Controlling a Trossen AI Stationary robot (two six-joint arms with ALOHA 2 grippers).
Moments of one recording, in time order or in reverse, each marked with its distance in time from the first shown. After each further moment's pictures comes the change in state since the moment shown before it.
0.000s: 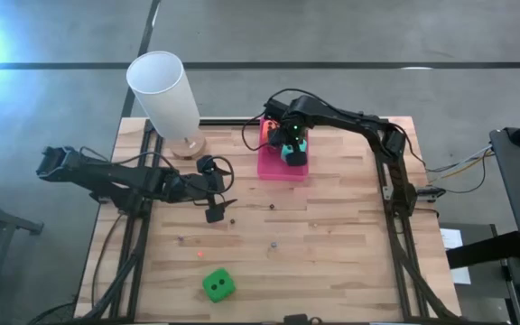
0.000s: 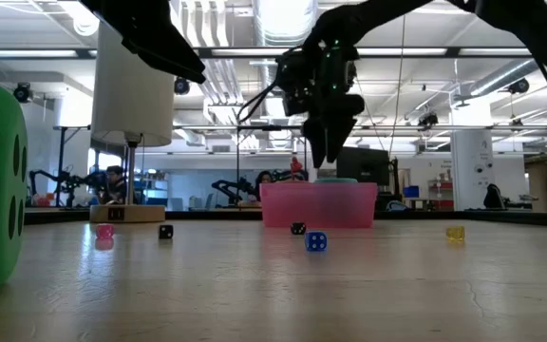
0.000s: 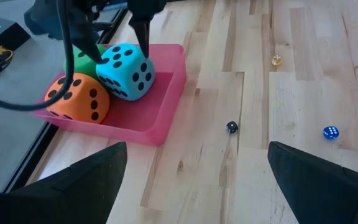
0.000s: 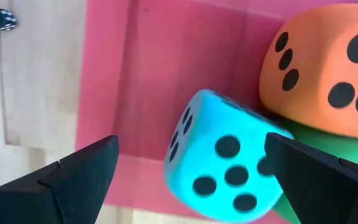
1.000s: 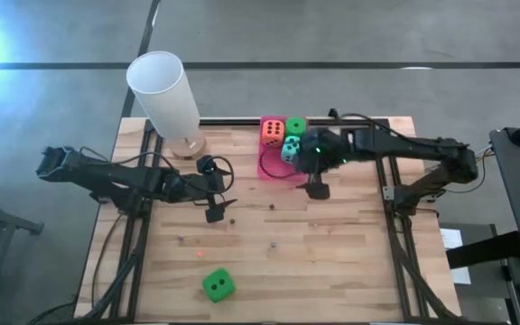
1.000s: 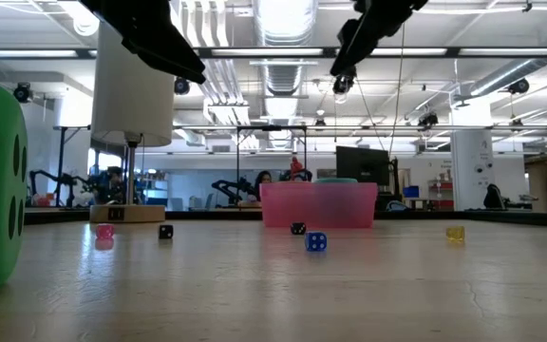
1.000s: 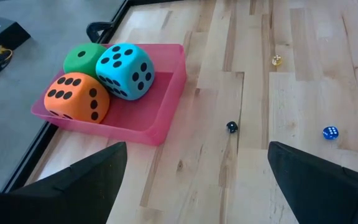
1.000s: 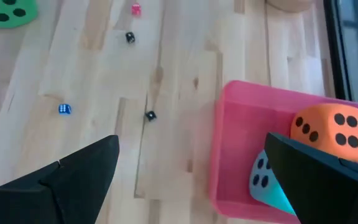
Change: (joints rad) left arm 0.000 0.000 0.000 0.000 0.000 -0.003; right arm 0.329 -0.638 -0.482 0.363 0.014 0.359
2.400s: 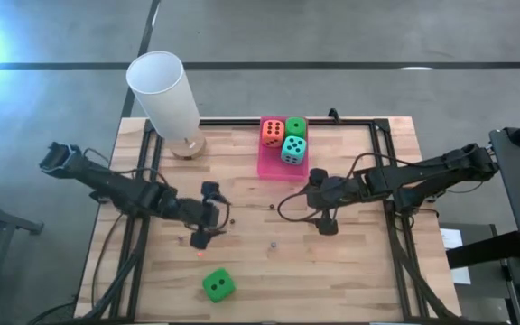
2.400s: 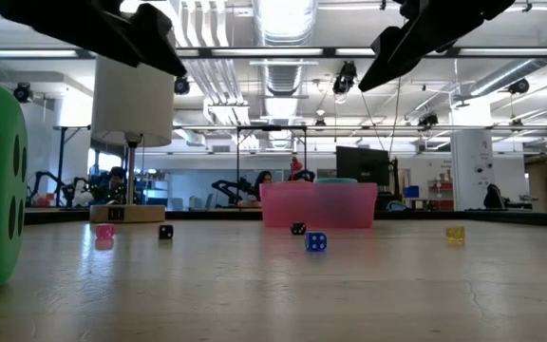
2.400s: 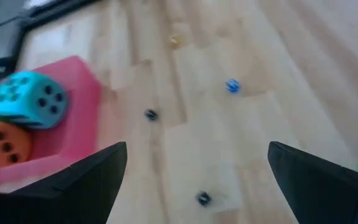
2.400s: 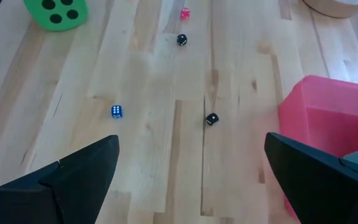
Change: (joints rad) left arm -0.195 0.010 -0.042 -0.015 0.135 0.164; right arm 0.307 -0.193 -0.461 0.406 0.170 0.247
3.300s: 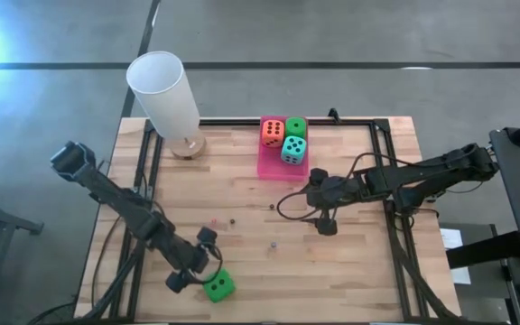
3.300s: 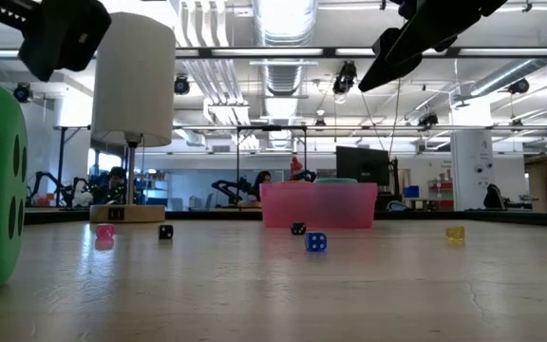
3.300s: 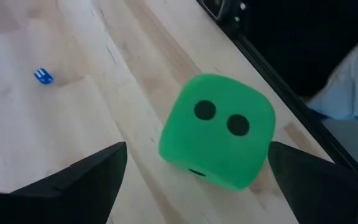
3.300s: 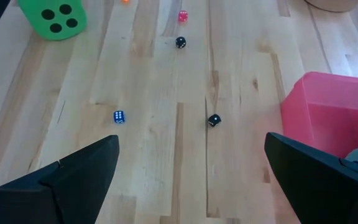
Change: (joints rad) left arm -0.311 0.150 -0.030 0.091 0.241 -0.205; right arm 0.000 0.000 0.000 0.009 -0.002 0.048
